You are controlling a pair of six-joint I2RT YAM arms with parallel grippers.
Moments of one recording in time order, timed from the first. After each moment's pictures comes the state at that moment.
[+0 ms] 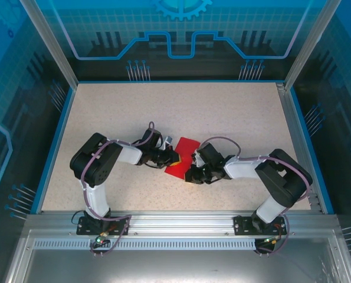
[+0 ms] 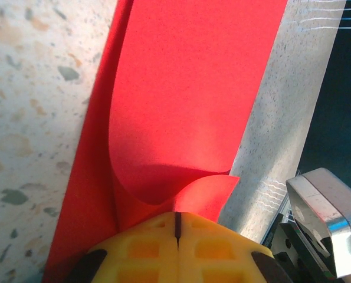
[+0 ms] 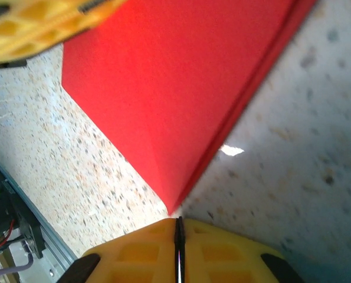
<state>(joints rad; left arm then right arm) -0.47 1.89 0.77 0.25 0.70 -0.90 0.70 1.61 0.62 -0.06 -0.50 0.80</state>
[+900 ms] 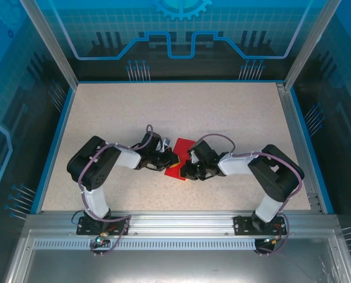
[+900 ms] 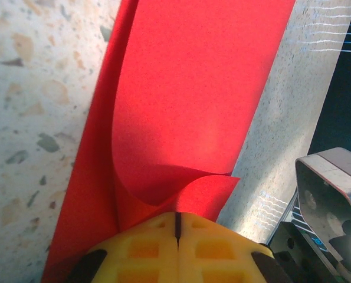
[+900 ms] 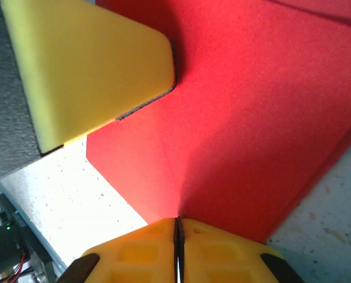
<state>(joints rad) -0.50 1.84 0.71 0.29 0.63 -1.00 0.72 1.70 0.70 0.01 -0.45 0.87</state>
